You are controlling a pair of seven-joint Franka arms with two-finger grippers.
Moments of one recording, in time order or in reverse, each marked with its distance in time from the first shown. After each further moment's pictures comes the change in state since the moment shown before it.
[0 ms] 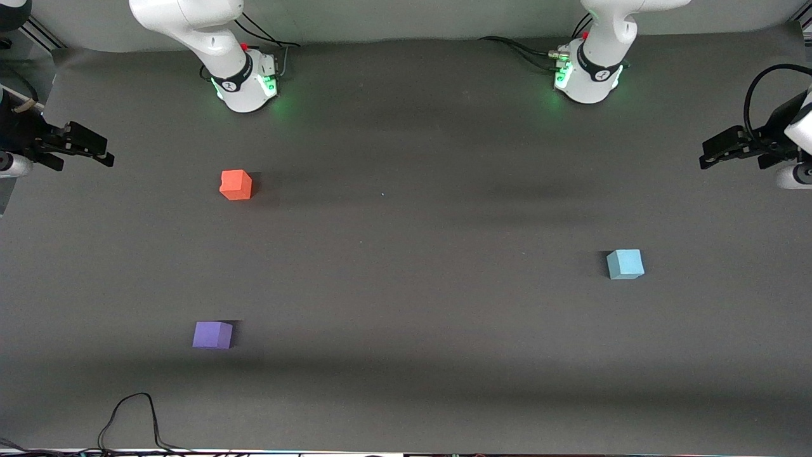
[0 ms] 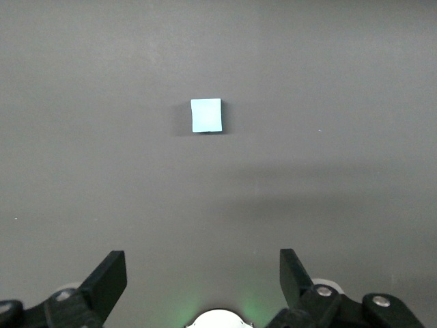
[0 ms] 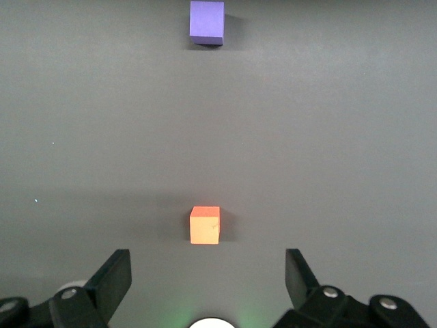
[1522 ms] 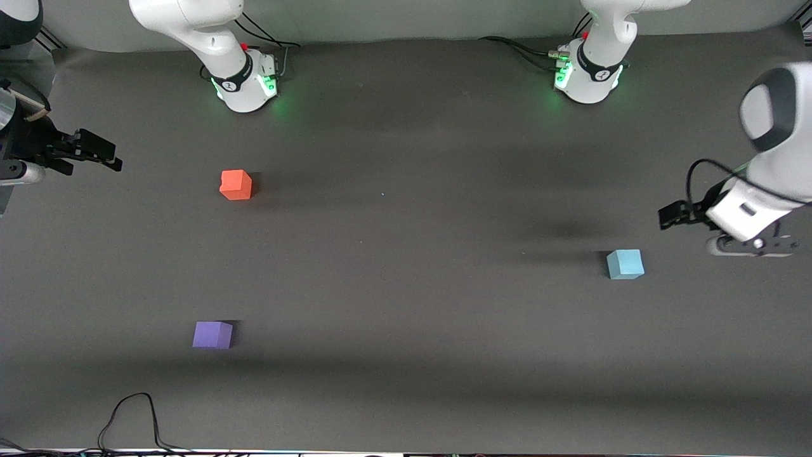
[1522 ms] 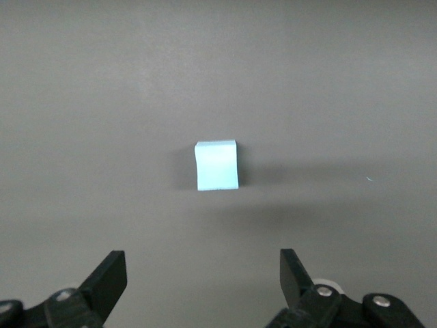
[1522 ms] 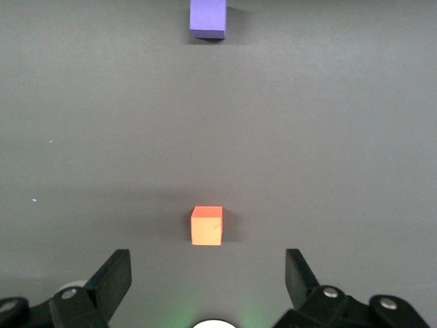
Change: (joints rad) left arm 0.001 0.126 0.005 -0.339 0.028 0.527 0.023; right arm 0.000 0.001 -0.003 -0.044 0.019 0.031 0.000
